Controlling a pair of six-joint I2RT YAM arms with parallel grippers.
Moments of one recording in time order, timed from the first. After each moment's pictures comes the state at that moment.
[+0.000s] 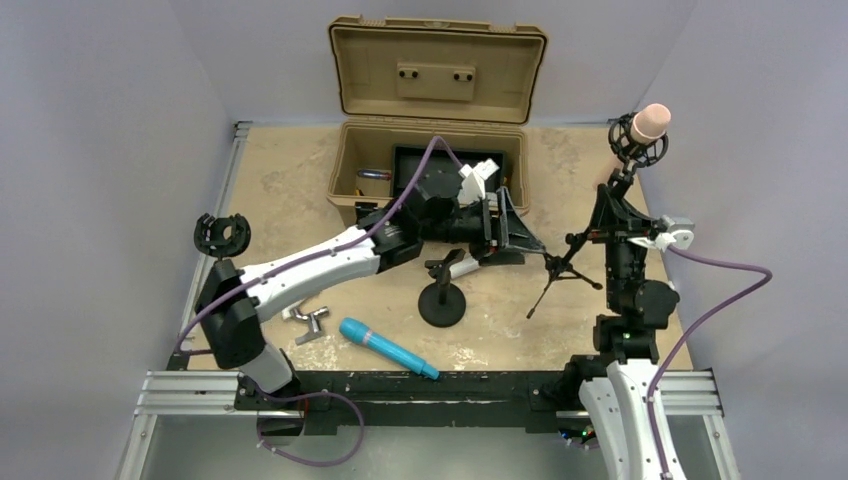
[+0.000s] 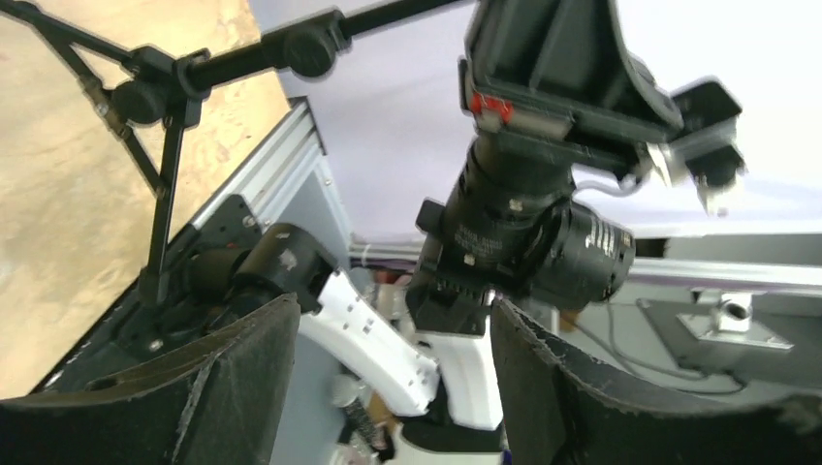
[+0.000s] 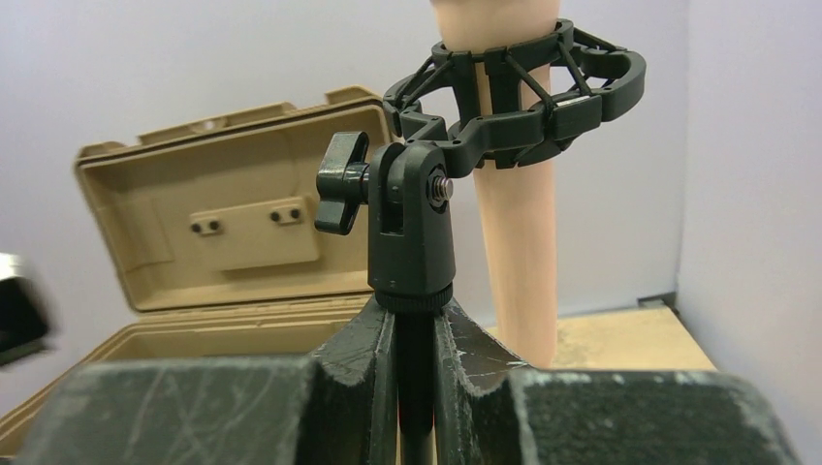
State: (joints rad) left arm -0.98 1.64 1.39 0.04 0.48 -1.30; right arm -0.02 0.44 0.44 0.51 -0.03 0.26
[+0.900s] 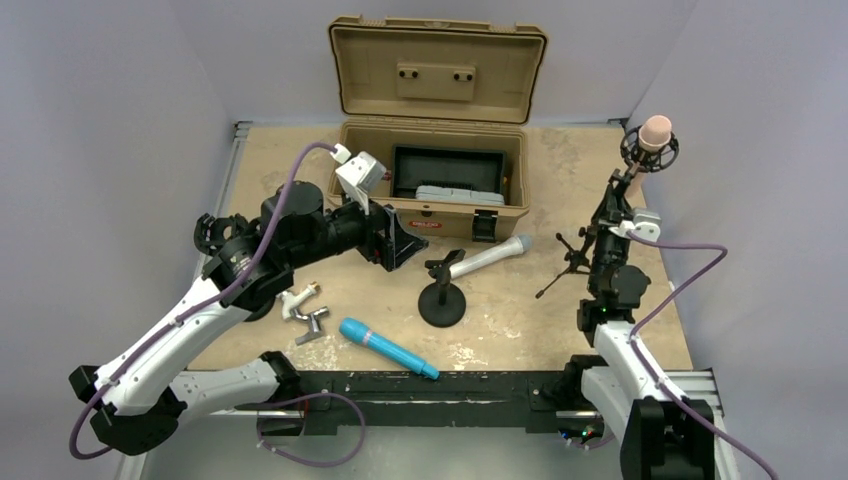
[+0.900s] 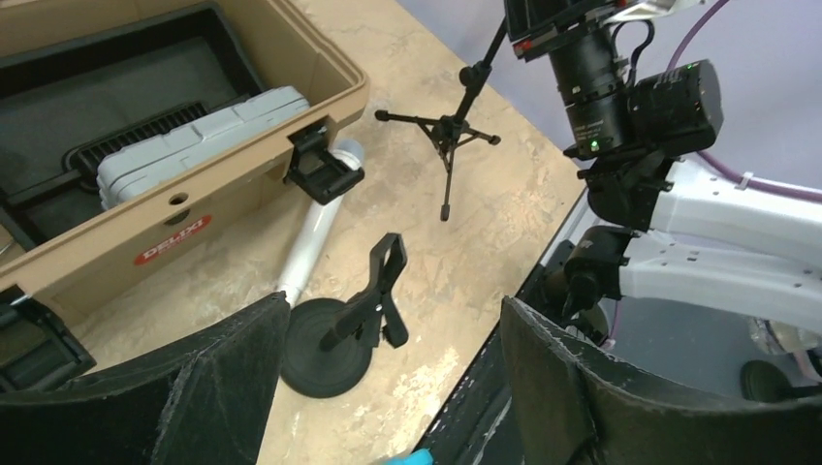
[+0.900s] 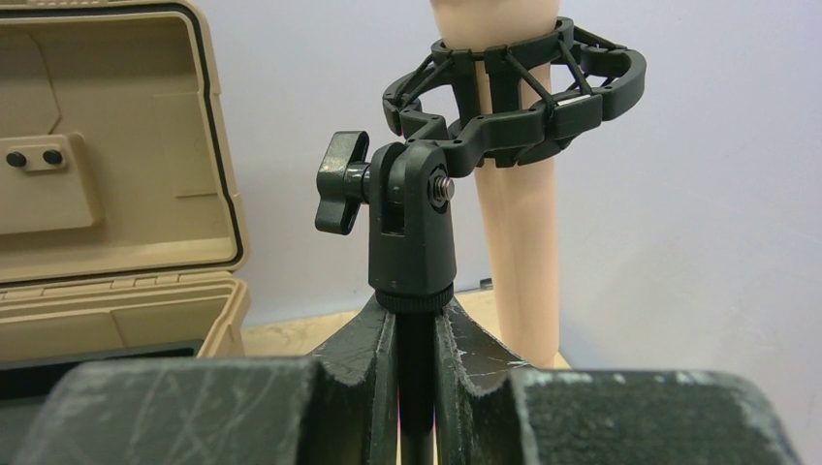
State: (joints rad) left arm -0.82 1.01 1.30 -0.52 0.17 -0.34; right arm -0.02 0.84 0.25 1.07 0.21 -0.03
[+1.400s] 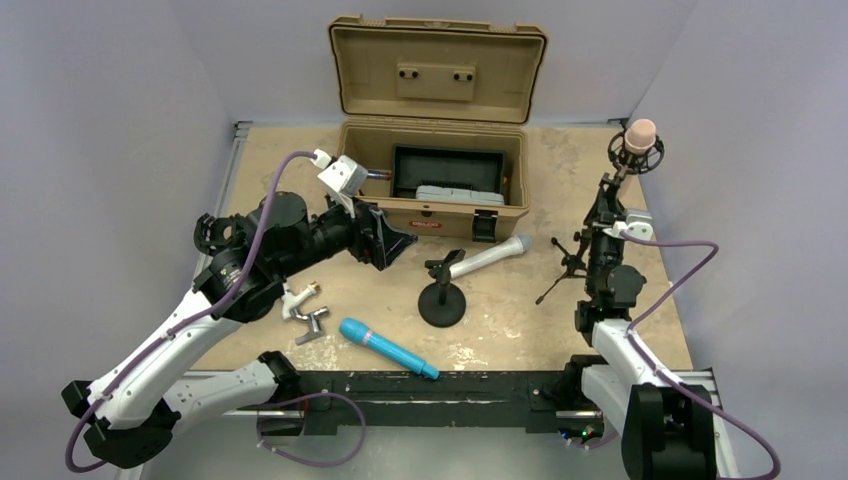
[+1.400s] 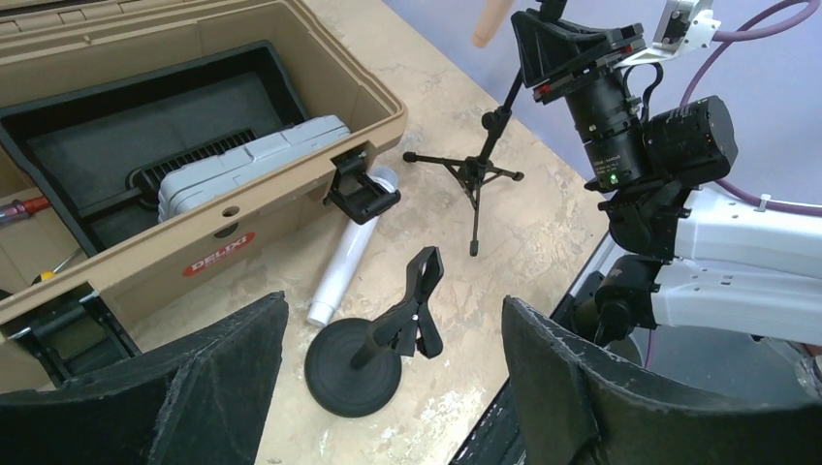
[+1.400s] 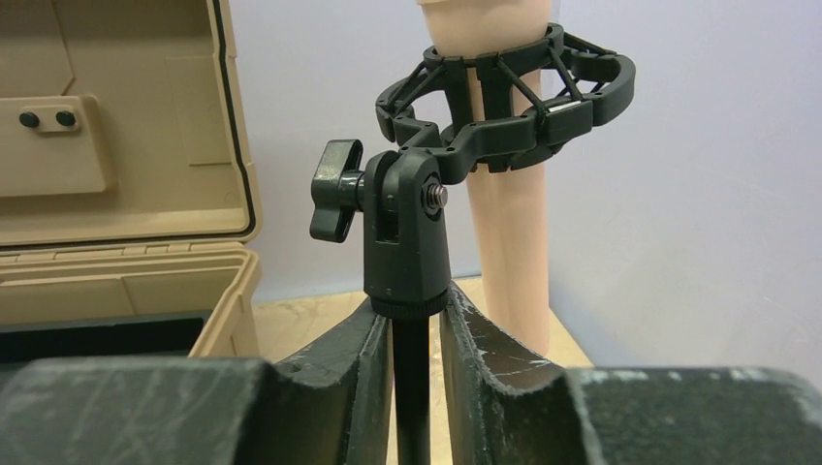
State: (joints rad) left arm -0.79 0.91 1.18 -0.44 0.11 -0.31; right arm -0.01 0.92 0.22 1.16 0.17 -0.03
